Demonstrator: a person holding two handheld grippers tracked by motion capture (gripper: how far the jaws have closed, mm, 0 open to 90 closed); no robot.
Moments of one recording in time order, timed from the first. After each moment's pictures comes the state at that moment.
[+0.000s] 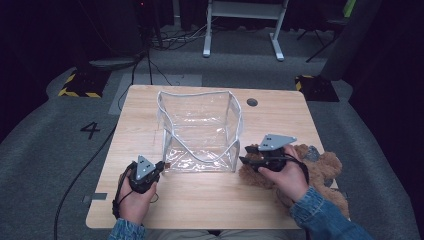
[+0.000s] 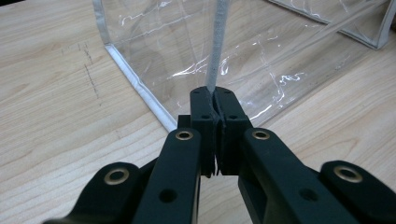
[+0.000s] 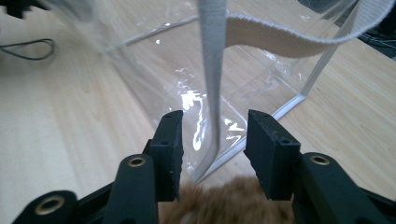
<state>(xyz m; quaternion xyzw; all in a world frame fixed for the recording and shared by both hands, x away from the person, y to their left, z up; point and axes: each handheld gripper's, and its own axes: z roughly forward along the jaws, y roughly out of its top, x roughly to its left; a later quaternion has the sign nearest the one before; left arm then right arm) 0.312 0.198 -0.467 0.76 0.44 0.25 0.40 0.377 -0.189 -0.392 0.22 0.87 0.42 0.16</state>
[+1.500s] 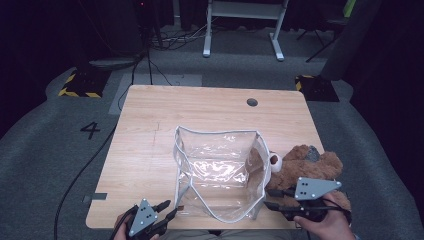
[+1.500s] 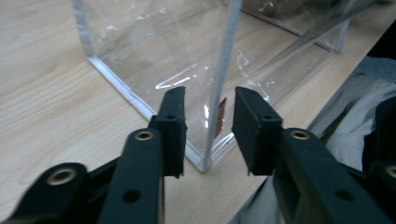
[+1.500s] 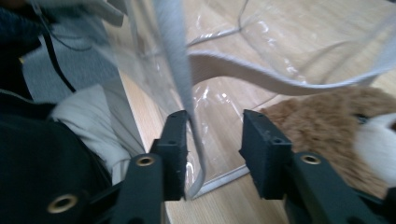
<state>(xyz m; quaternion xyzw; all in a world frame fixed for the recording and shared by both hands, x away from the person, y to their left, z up) 0.200 0.180 -0.457 0.80 0.36 0.18 0.45 0.262 -0.253 -0.381 0.18 0.88 0.44 0.09</state>
